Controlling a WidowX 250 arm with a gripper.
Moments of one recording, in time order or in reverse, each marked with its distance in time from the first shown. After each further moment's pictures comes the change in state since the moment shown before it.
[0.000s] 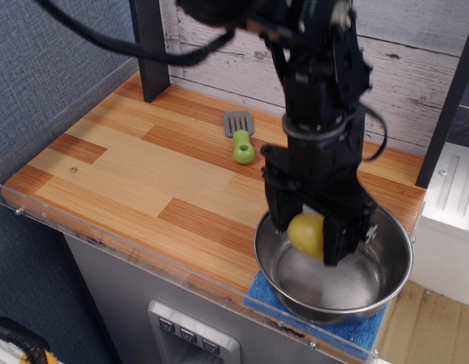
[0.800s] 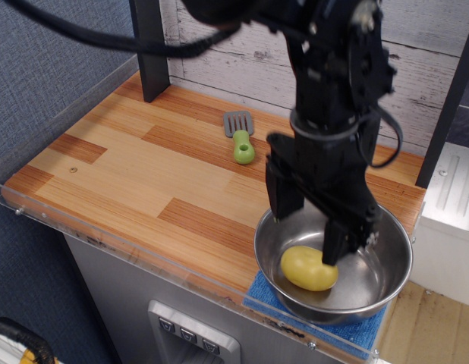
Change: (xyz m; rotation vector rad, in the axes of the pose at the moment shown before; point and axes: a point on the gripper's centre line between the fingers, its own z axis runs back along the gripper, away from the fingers) arm -0.005 -0.010 0.026 0.096 -0.049 -0.103
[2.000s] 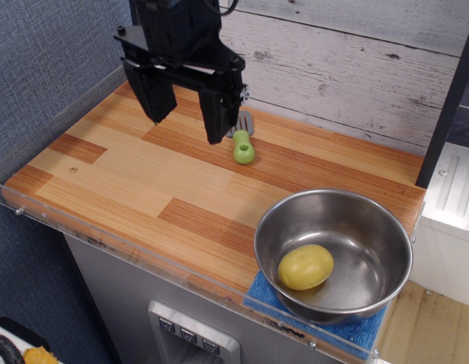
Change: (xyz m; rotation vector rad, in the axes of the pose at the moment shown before) arm -0.038 0.101 0.064 0.049 -0.059 0.405
